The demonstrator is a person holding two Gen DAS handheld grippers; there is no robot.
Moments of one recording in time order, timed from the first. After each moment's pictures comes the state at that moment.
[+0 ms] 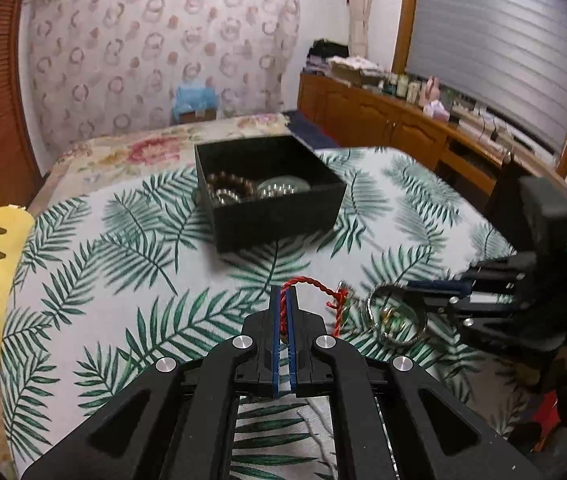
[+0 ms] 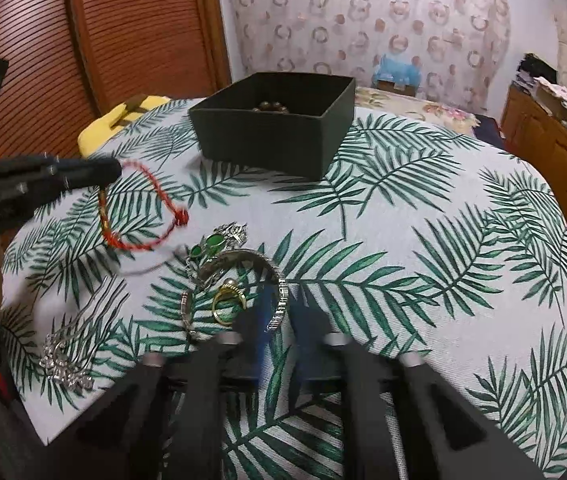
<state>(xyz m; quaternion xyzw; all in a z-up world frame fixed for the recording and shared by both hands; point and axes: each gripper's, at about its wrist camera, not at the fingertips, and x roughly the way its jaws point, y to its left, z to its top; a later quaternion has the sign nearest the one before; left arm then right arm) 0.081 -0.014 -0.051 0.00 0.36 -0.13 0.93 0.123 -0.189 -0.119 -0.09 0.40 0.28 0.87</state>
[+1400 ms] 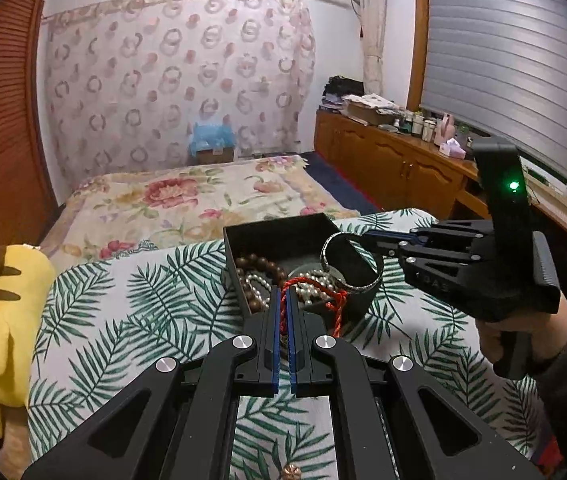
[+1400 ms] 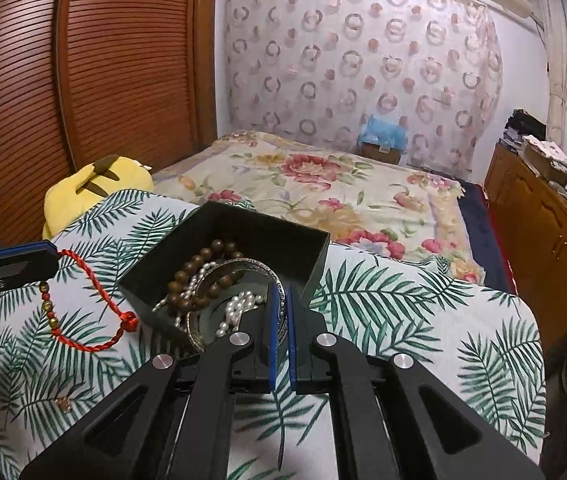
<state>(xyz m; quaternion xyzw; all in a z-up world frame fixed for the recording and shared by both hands) 0.135 0.002 -0.015 0.00 0.30 -0.10 0.95 0.239 -0.148 -0.057 -0.10 0.30 0.26 0.91</state>
